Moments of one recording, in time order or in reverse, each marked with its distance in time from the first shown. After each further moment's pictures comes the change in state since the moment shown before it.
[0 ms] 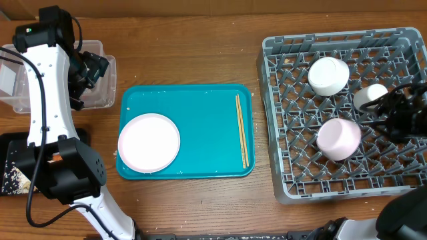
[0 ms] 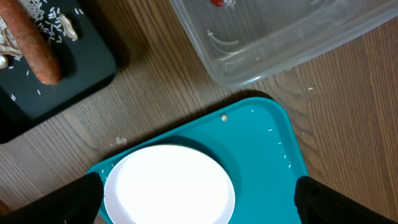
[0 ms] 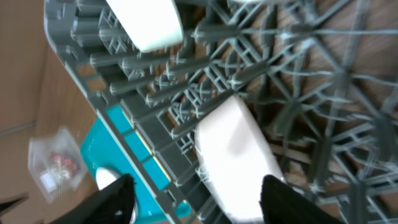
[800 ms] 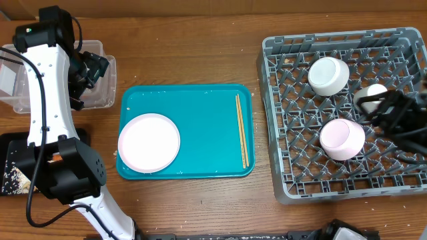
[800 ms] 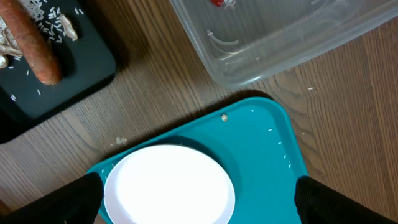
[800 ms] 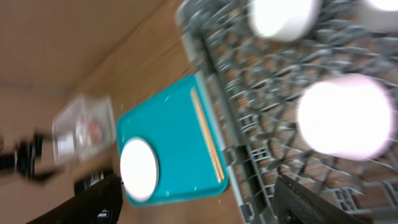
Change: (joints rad) left arm 0.000 0.000 0.000 0.000 0.000 0.000; right arm 0.160 -0.392 0.217 -0.222 -0.060 -0.003
